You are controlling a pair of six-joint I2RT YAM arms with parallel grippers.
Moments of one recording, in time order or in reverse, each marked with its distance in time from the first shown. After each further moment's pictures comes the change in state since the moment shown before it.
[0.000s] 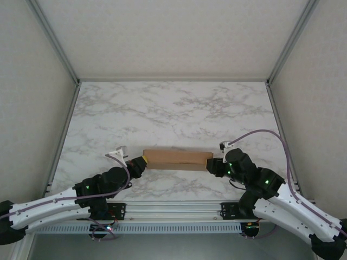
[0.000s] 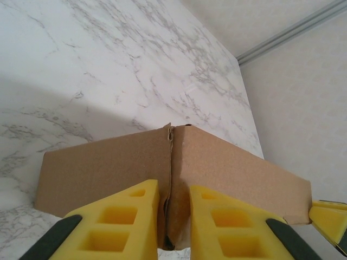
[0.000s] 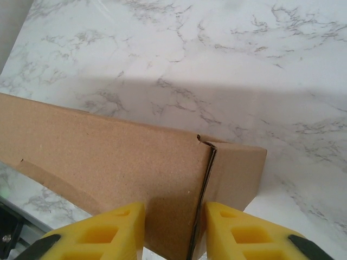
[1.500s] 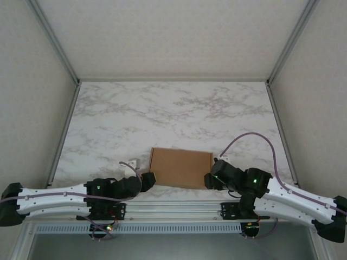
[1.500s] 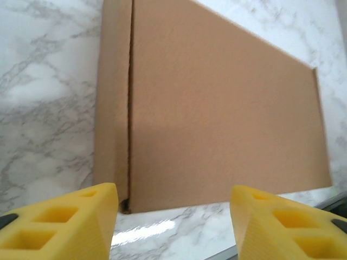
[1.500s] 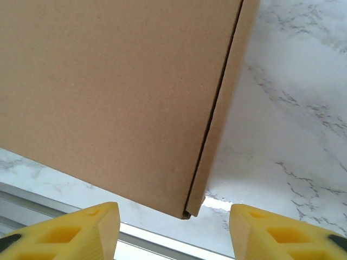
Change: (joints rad) left arm -0.146 0.181 0.033 -0.195 0.058 -0.104; right arm 0.219 0.128 -0.005 -0.240 0.072 0.234
